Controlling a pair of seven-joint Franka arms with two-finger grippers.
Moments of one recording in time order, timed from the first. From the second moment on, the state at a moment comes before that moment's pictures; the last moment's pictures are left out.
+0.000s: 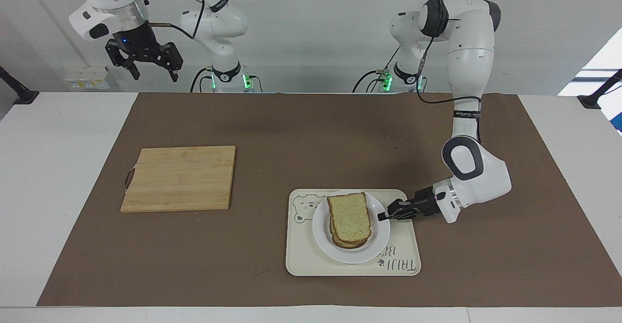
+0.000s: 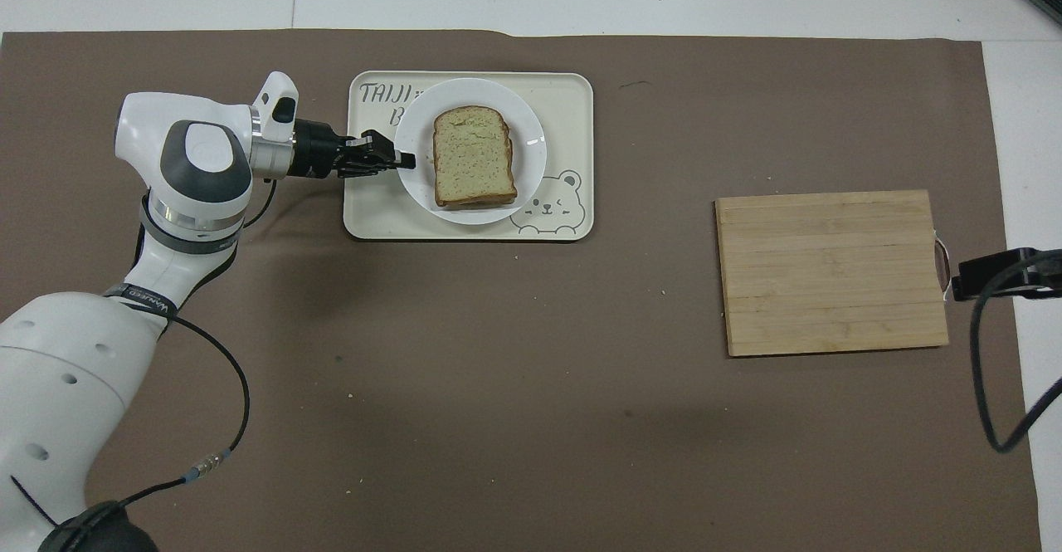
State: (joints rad) left arm -0.13 0.68 -0.03 -1.54 -1.09 2.07 0.44; right arm 0.07 -0.11 -0.07 -1.59 -0.06 1.42 0.03
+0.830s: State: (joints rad) left arm -0.07 0.62 0.01 -1.53 -1.01 2.07 0.42; right arm 0.07 -0.11 -0.07 -1.59 -0.06 1.42 0.03
